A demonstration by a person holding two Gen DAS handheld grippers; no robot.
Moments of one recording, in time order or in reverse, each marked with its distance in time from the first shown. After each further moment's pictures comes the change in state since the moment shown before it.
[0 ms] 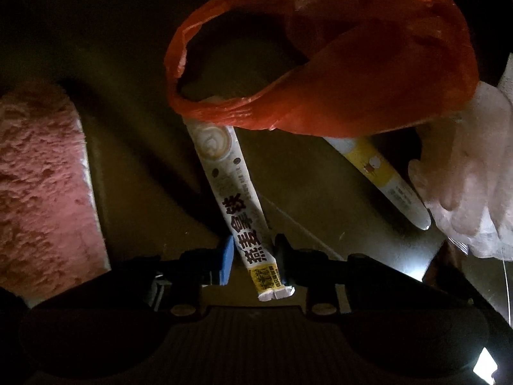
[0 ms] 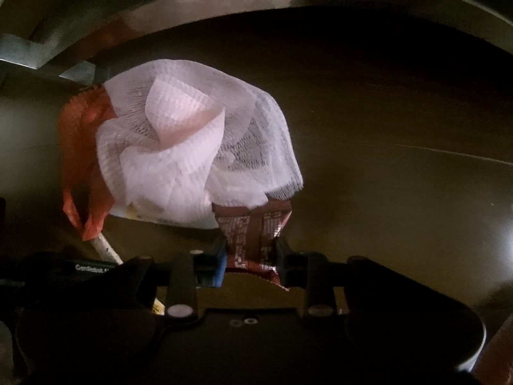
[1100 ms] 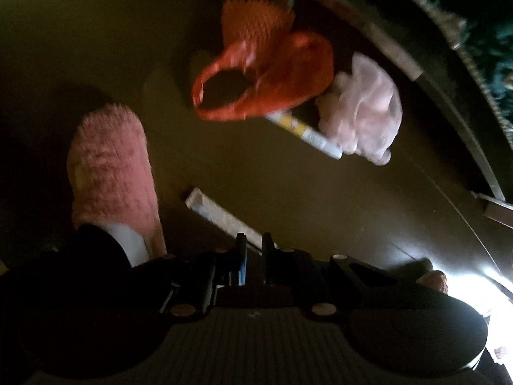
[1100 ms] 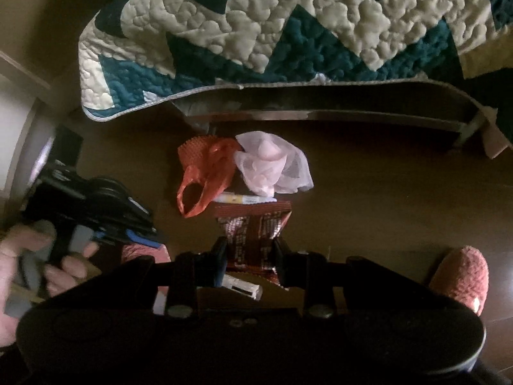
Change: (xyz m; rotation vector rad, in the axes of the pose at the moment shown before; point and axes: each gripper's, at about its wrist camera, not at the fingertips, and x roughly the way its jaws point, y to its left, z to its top) left arm -0.159 0.012 -0.083 0.158 -0.079 -0.081; right arm -0.237 0.033 -0.119 -0.111 -0.287 0.081
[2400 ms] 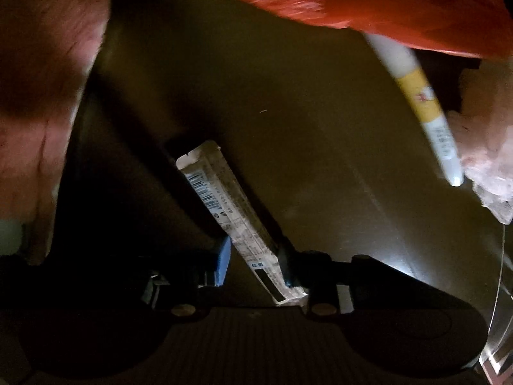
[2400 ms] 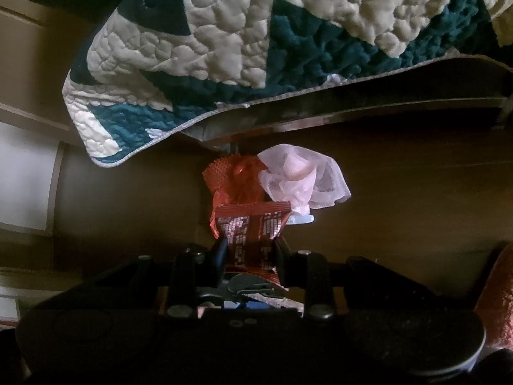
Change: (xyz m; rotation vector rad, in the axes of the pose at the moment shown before) left arm 0.187 0.035 0.010 -0.283 0.110 -0.025; right arm 0.035 -0.029 0.040 0.163 0.013 0.179
